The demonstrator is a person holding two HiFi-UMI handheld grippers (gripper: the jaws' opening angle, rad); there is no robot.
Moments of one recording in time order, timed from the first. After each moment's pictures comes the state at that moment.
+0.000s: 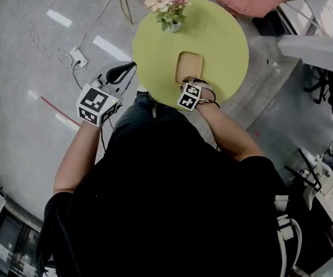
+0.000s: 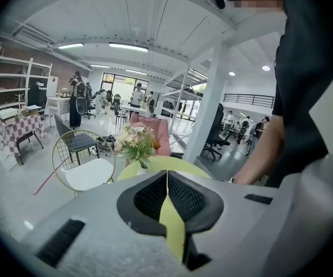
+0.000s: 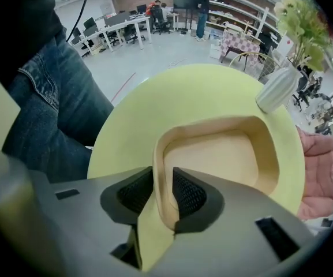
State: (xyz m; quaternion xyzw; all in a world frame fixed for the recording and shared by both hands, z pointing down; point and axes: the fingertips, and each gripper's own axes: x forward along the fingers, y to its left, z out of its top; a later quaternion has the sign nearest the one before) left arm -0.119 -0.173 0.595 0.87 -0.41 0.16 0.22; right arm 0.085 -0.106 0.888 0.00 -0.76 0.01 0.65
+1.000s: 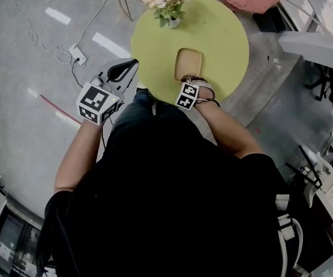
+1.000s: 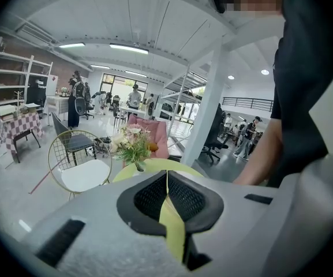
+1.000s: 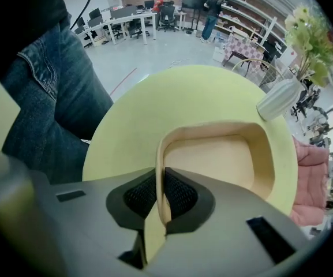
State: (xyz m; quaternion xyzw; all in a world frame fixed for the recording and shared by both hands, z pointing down) left arm -0.107 -0.177 0.595 0.88 -0.40 0.14 0.22; right arm 0.085 -0.105 0.891 -0.01 -0.75 -0.03 0.66
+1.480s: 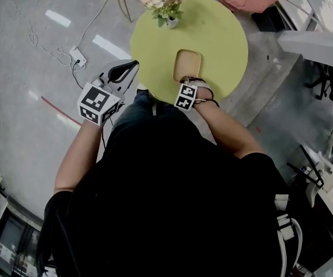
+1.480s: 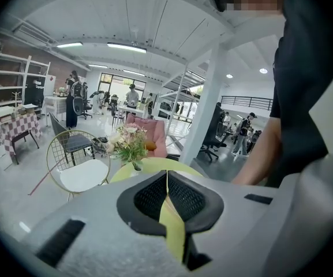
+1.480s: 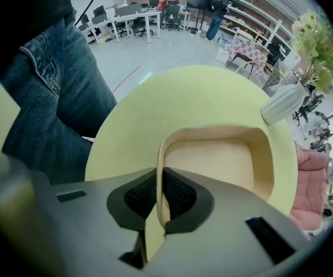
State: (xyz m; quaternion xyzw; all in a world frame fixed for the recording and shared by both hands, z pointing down) left arm -0.101 -0.171 0.594 0.88 -0.39 0.15 0.22; right arm 0.084 -0.096 0.893 -0.02 -0.74 -0.04 0.67
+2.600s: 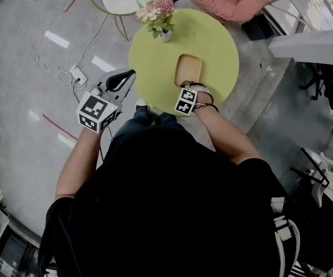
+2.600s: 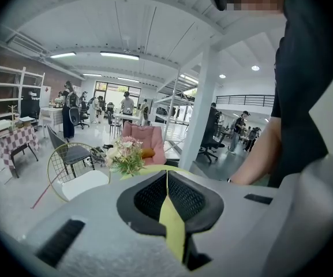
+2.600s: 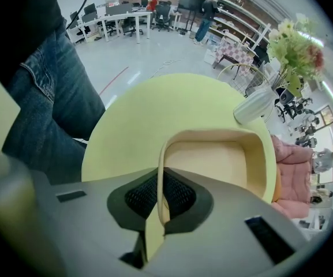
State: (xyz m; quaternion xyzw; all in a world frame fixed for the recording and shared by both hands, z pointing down) left arm -0.102 -0.162 0.561 0.89 -0.39 0.14 0.18; right arm 0.091 -0.126 0.858 0.04 -0.74 -0.06 0.67
